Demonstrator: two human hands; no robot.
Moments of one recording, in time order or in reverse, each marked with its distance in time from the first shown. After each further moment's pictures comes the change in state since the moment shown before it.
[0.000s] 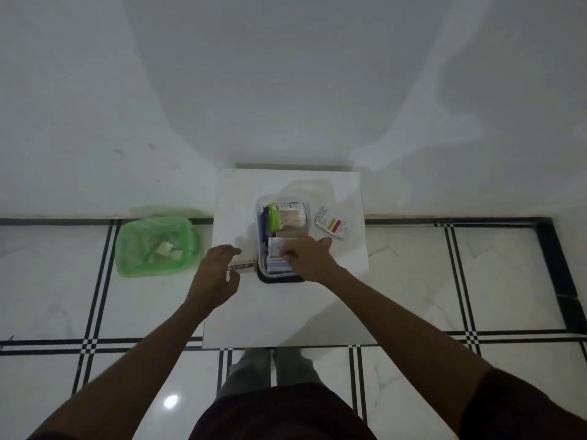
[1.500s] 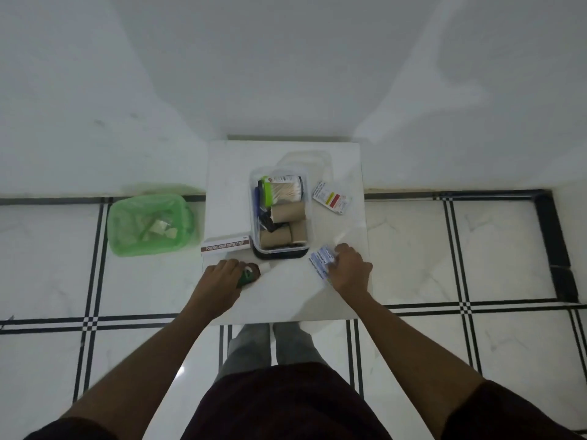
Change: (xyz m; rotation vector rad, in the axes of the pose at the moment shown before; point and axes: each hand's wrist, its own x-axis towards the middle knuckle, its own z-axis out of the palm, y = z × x) left_hand -0.047 -0.006 0.030 0.332 -0.382 0.158; right_hand -0.063 0.073 0.071 0.081 0.161 0.606
